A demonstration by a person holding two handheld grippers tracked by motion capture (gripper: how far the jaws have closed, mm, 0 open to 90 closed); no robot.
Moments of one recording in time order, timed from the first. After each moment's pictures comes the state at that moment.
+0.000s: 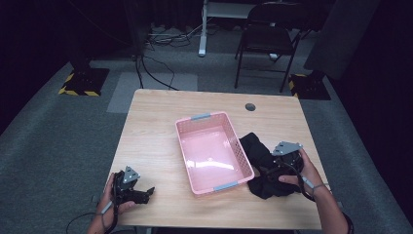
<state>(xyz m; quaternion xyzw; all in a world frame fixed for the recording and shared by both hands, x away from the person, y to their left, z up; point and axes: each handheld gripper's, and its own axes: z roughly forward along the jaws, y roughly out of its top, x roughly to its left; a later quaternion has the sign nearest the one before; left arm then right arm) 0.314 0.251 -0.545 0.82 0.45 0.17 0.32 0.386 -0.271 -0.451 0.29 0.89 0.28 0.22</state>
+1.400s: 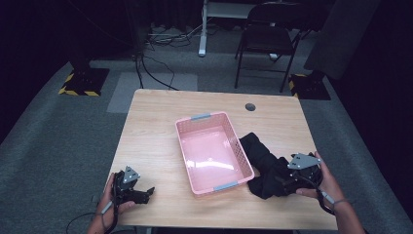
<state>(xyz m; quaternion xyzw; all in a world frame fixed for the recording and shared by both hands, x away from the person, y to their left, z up) 0.314 0.251 -0.545 0.82 0.45 0.17 0.32 0.344 -0.310 -0.443 0.28 0.89 0.26 0.26</state>
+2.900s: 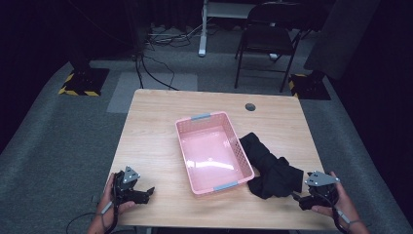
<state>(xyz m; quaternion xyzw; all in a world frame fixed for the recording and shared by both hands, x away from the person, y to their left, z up) 0.314 0.251 -0.545 0.82 0.45 0.17 0.32 0.313 -0.369 -0.495 0.33 0.88 0.25 0.24</state>
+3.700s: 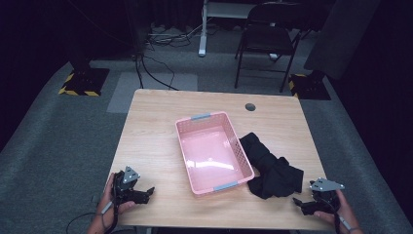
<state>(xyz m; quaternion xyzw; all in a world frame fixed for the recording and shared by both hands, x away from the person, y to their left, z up) 0.314 0.251 -0.545 0.82 0.45 0.17 0.32 0.306 -0.395 -0.534 0.39 0.85 0.28 0.21</state>
